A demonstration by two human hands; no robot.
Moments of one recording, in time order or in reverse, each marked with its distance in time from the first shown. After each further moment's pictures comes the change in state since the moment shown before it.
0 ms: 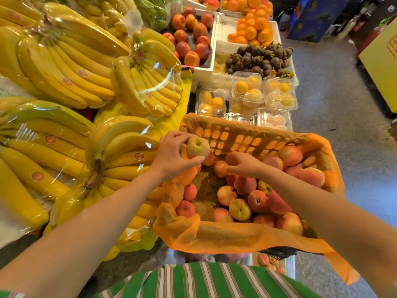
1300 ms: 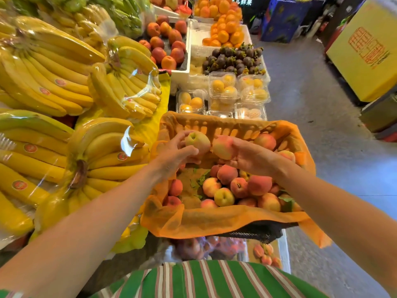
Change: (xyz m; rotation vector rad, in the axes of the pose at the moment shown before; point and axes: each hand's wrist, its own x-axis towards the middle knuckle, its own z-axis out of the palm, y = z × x) left_hand -0.010 0.046 0.023 -0.913 -0.365 -0.311; right_hand -0.085 0.026 -0.029 1.489 -0.354 -0.229
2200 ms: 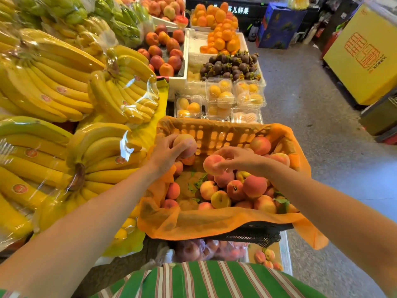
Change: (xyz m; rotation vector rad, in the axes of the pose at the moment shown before) left_hand 0.003 0.006 0.001 0.391 0.173 0.197; right_hand -0.001 0.000 0.014 -0.910 0.252 0.103
